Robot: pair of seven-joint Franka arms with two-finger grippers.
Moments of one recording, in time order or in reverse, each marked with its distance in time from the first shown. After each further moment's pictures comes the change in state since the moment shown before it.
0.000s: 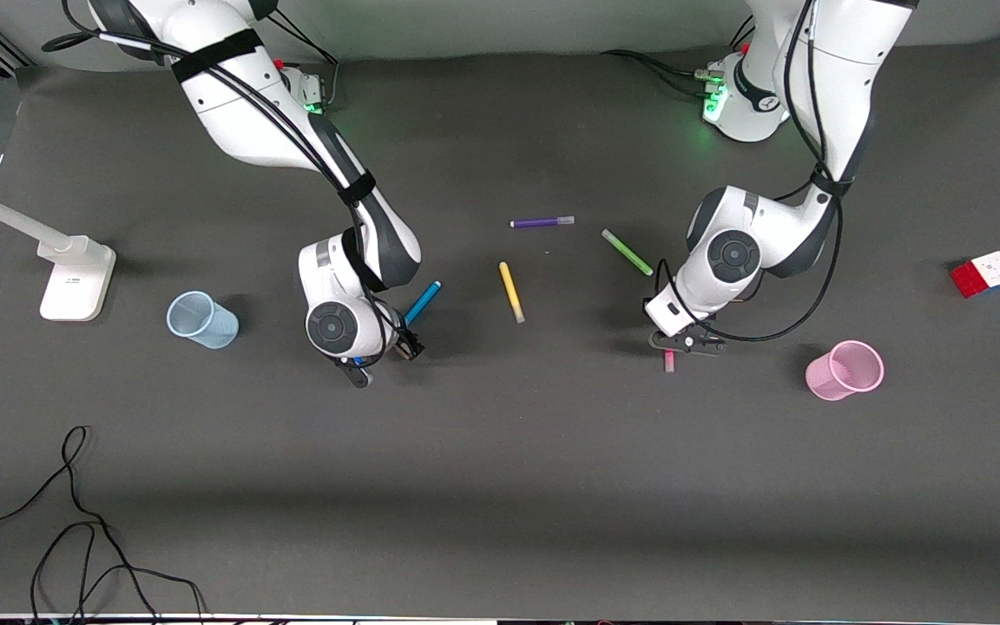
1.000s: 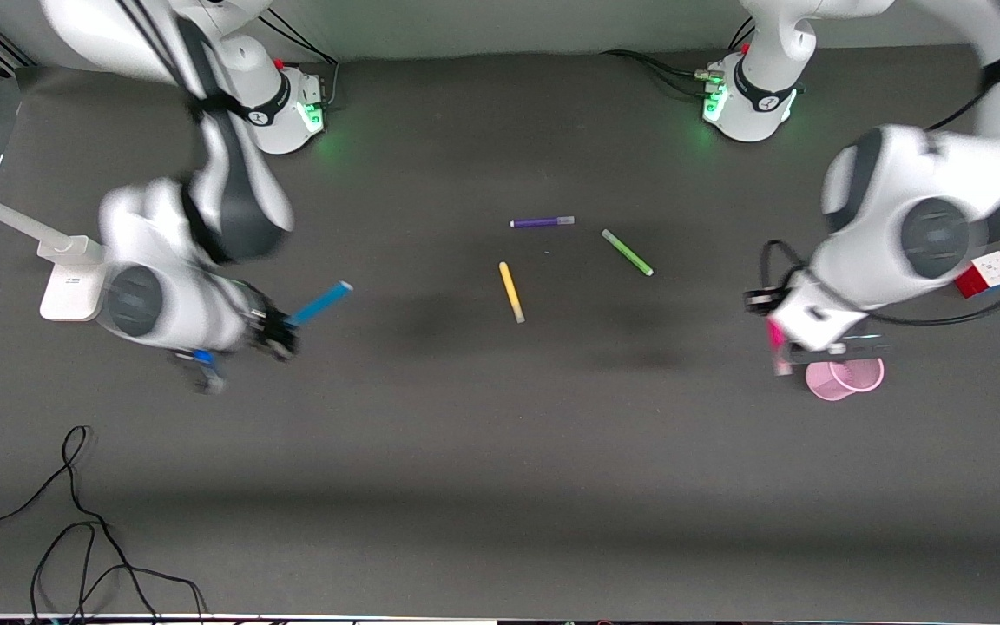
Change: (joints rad) left arm 0.228 -0.257 0.022 0.437 0.000 -0.809 0.012; right arm -0.007 -0.354 -0.294 0.189 -0.218 -0.567 -0.103
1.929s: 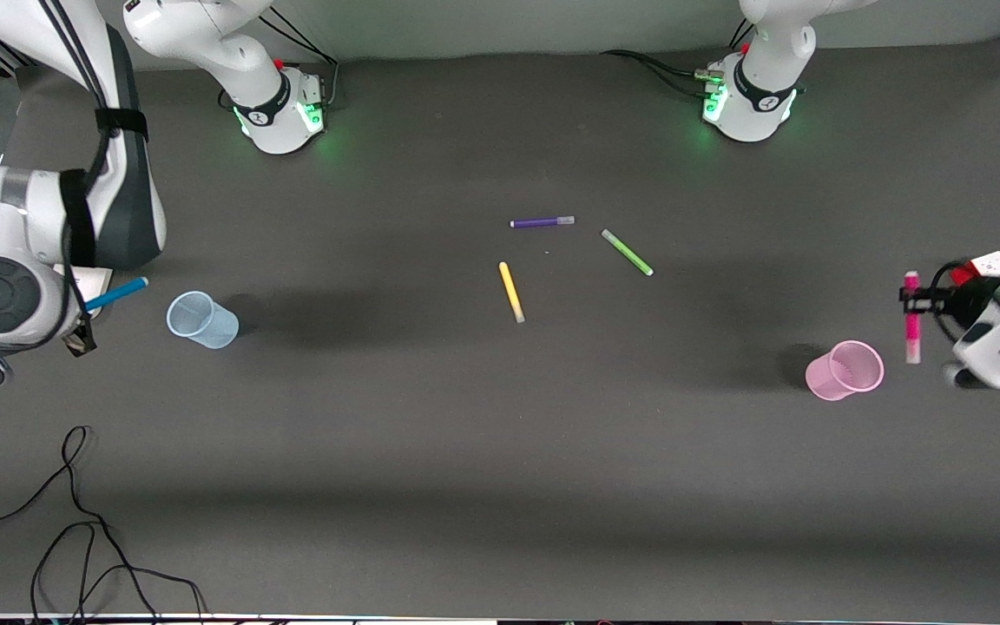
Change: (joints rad) left arm 0.249 0.315 -0.019 0.382 0.079 -0.402 0.280; right arm -0.005 -0.001 -0.196 -0.159 -0.532 0.156 0.049
